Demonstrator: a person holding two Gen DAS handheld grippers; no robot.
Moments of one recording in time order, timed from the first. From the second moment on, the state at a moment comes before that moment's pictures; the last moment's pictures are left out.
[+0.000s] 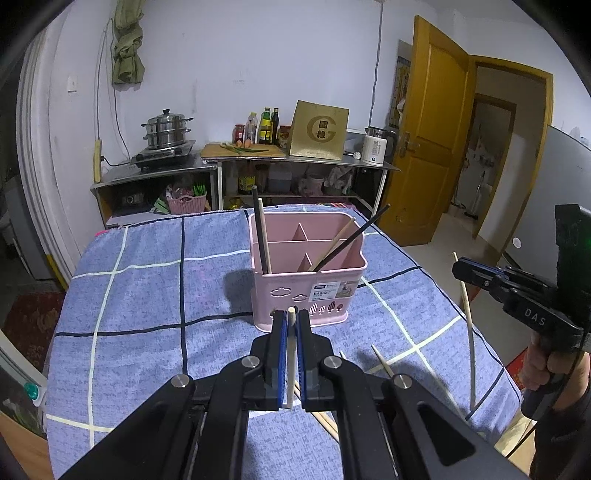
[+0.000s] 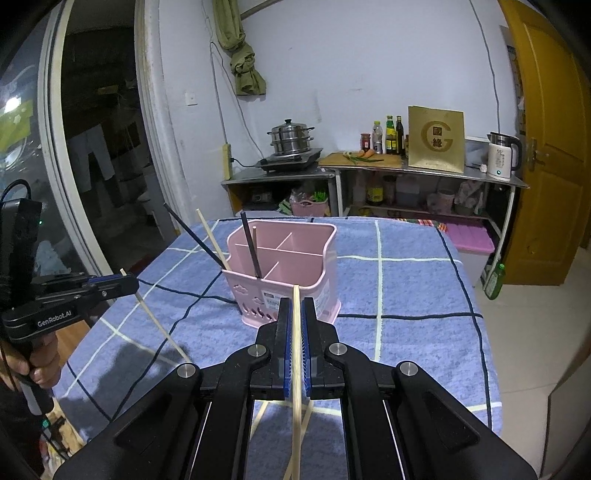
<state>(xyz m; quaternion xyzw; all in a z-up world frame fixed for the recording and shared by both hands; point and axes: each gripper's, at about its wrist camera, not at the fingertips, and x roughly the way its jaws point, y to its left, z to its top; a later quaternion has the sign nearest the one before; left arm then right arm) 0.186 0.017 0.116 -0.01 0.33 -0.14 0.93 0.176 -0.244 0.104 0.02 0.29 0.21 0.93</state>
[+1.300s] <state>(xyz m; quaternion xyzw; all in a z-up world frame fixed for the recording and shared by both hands) 0.222 -0.001 0.206 -0.02 0.27 -0.16 0.95 0.191 -0.238 0.170 0.04 0.20 0.20 0.96</state>
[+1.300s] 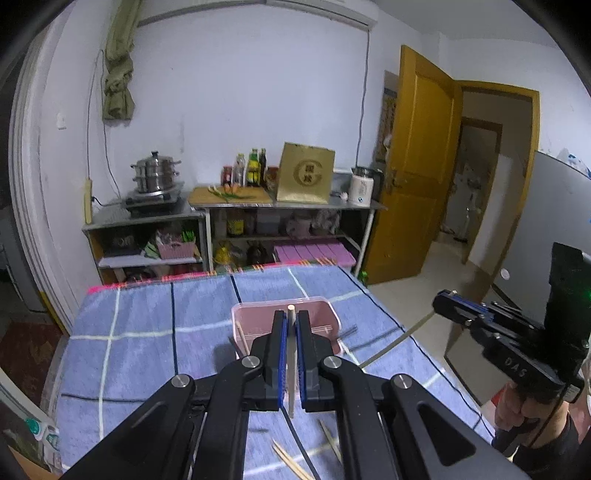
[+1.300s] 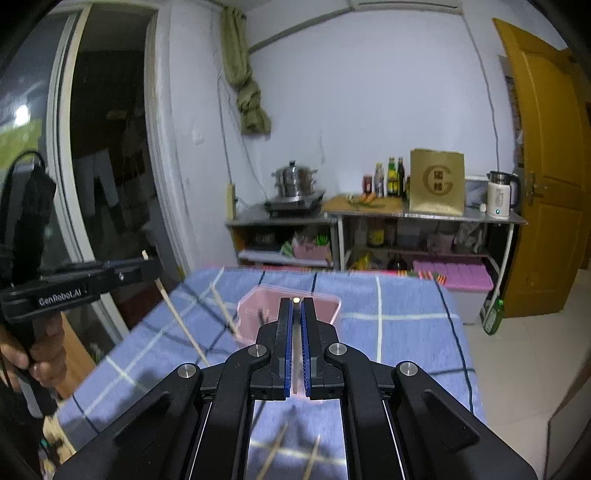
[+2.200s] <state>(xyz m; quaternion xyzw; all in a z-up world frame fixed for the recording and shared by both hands) 0.313 0.028 0.169 -0.08 0.27 -0.10 0.95 0.264 -0.214 0.146 0.12 0.21 0.24 0.94</state>
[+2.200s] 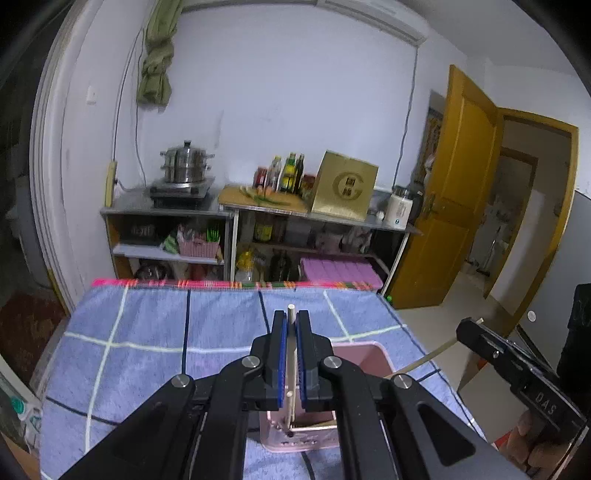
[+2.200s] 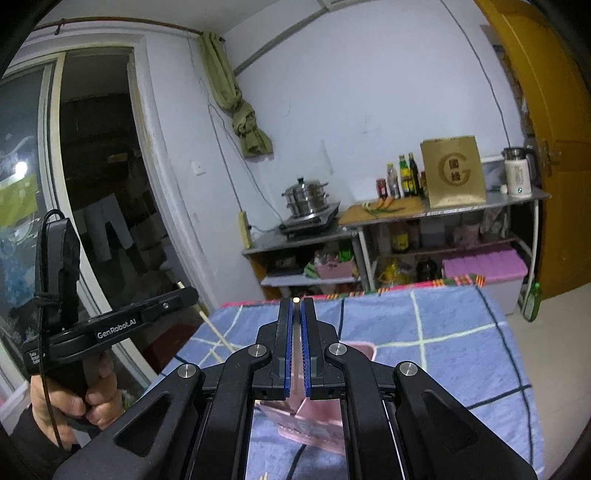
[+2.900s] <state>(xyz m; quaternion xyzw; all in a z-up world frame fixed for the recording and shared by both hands) 0.312 0.029 0.141 -0.07 0.30 -0.11 0.94 0.269 -0.198 0.114 0.09 0.26 0.24 0.93</state>
